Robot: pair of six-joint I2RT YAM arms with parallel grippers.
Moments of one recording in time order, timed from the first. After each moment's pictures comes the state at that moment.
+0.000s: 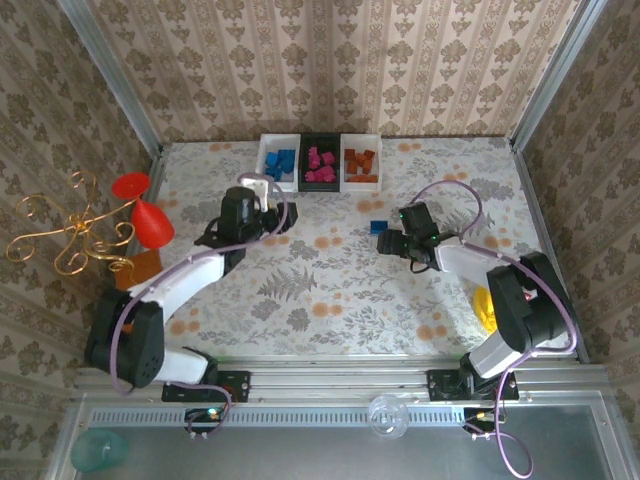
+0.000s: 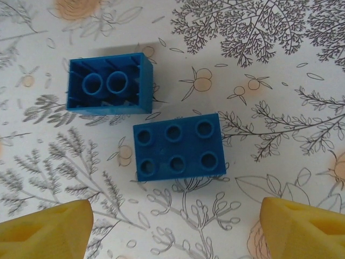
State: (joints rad) left arm -0.46 1.35 0.80 0.09 0.10 -0.32; right arm 0.34 1.60 0.83 -0.19 0.08 0.45
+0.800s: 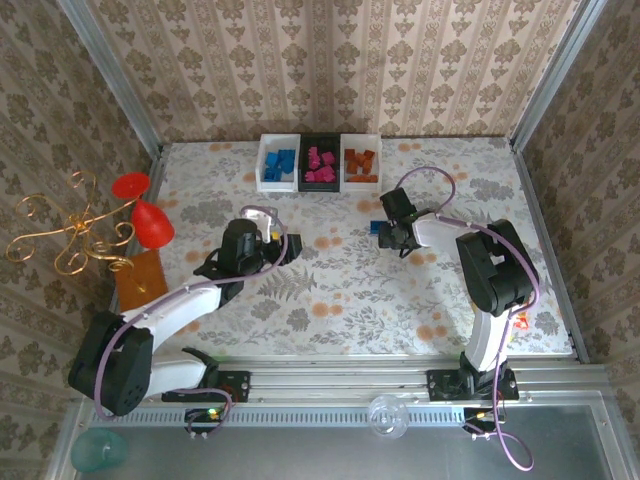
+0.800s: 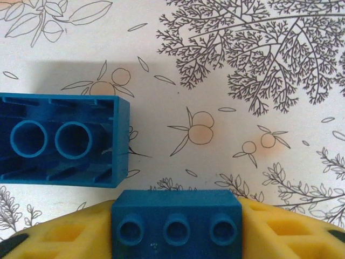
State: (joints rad) left arm -0.54 1.23 0.57 0.17 0.14 -0.38; right arm 0.36 1.86 1.09 -0.36 0.19 0.37
